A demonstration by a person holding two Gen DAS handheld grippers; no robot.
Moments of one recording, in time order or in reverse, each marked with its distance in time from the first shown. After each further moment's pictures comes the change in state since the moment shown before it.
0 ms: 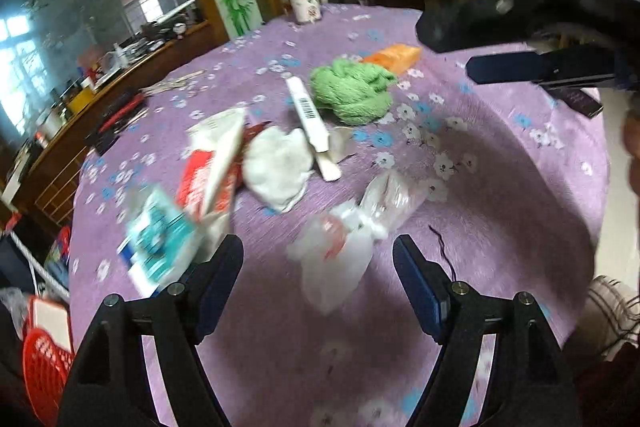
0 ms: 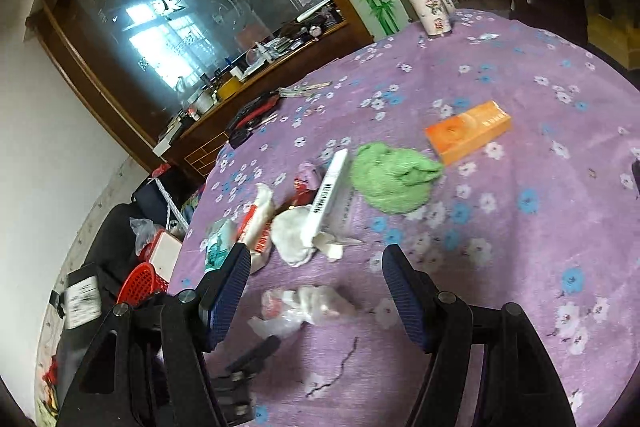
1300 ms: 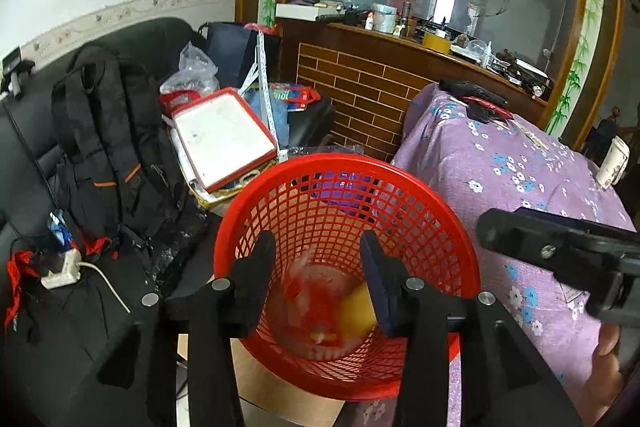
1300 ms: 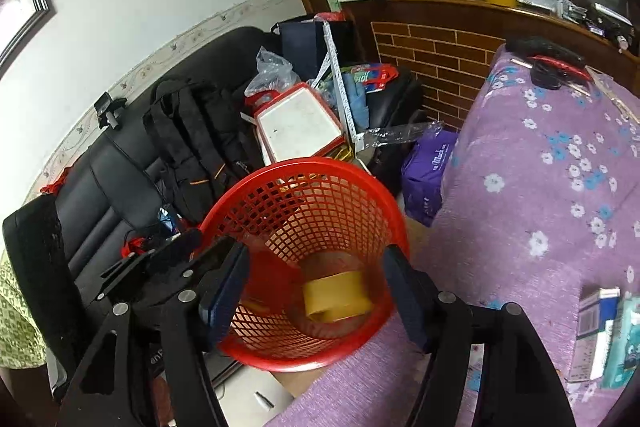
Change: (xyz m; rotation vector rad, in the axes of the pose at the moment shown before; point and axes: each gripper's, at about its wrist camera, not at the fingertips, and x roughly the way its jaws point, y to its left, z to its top) left arm -0.166 0.316 -0.255 -0.954 -0.091 0.534; right arm 0.220 0.381 -0.121 -0.628 0.356 0.302
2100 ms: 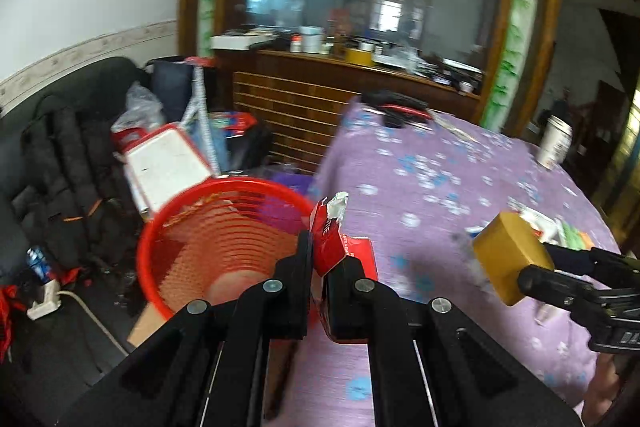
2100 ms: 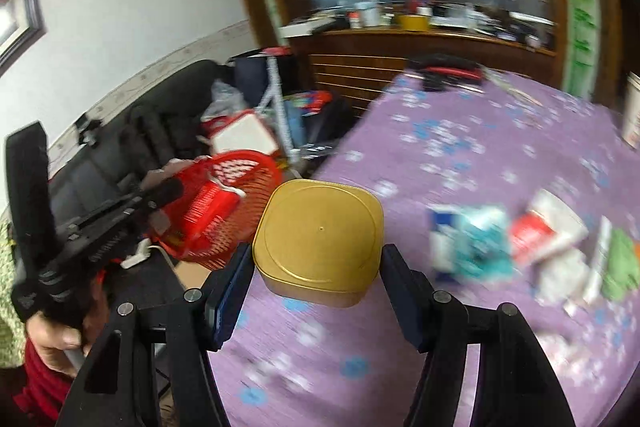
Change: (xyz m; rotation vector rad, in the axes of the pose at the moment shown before) left arm -0.064 -0.075 0.001 0.090 -0.057 -0.134; right arm -0.125 -0.047 -0.056 0.001 -0.086 -0.135
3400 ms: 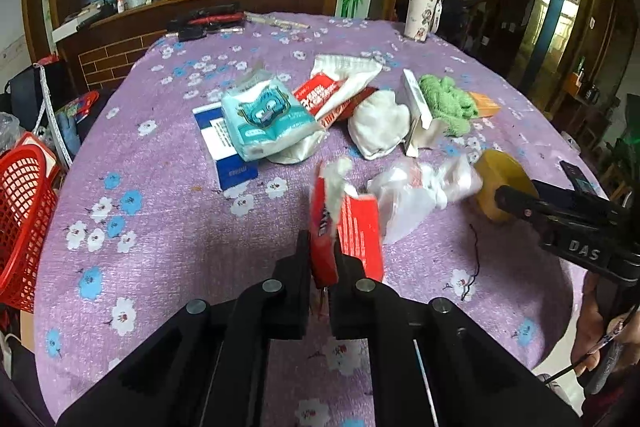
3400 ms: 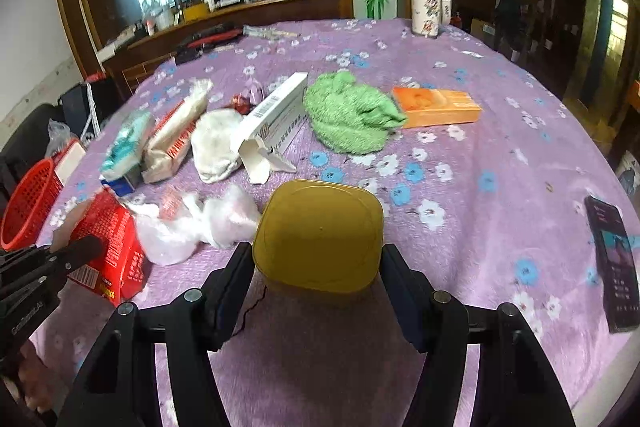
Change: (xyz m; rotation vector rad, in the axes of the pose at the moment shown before) left arm 0.039 -0.250 -0.109 0.318 0.238 -0.338; right arm -0.123 -0.216 -0.156 0.359 -0.023 -0.533
